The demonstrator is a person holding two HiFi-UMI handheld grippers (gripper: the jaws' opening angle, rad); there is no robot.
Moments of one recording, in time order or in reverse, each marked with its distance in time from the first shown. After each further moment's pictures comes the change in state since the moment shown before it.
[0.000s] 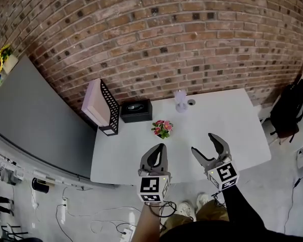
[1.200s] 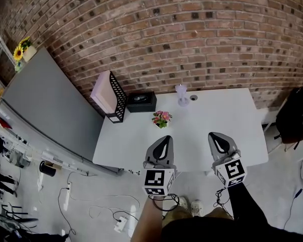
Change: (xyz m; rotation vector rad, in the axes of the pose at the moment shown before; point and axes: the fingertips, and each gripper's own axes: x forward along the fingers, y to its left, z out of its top) left arm -0.021 -0.093 0.030 0.049 -0.041 0.068; right arm -0.088 -0.045 0.029 -0.055 -0.079 0.032
